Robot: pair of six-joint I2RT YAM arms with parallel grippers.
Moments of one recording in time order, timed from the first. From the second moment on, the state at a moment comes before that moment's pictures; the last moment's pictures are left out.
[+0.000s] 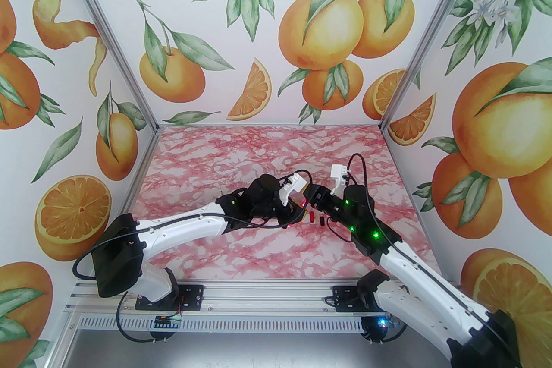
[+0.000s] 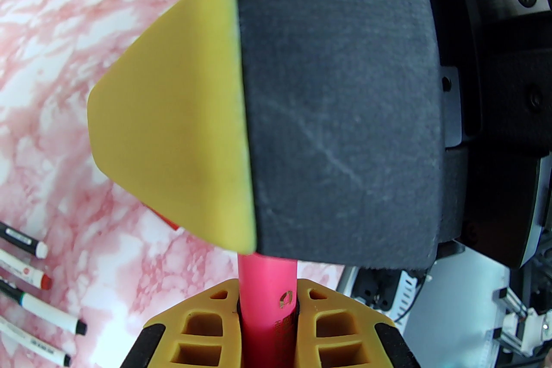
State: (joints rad) left arm -0.99 1.53 1.05 -0.06 0.32 -0.34; right arm 0.47 0.84 0.55 0.00 -0.23 0.92
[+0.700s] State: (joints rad) left arm -0.97 1.54 1.06 -0.01 0.37 -0.39; right arm 0.44 0.88 0.60 0.00 -0.28 0.89
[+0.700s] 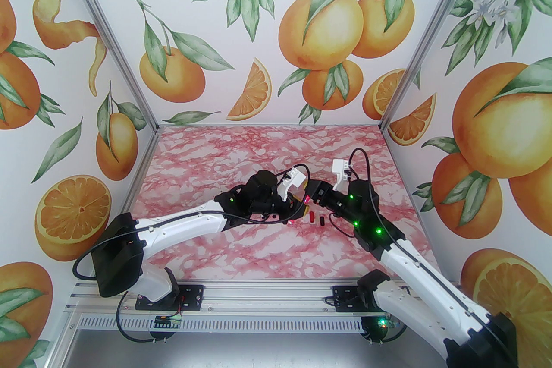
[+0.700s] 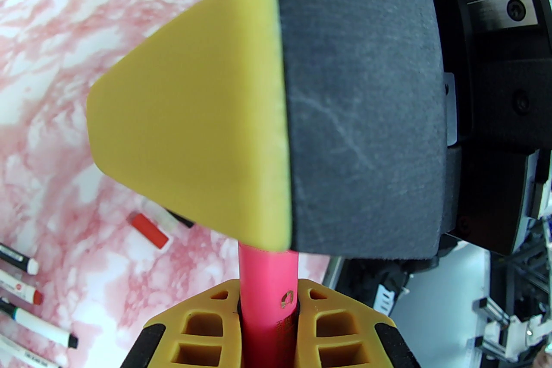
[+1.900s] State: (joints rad) left arm -0.92 1.49 0.97 0.11 0.41 -0.42; right arm 0.42 0.98 0.70 -0.03 -0.37 0.84
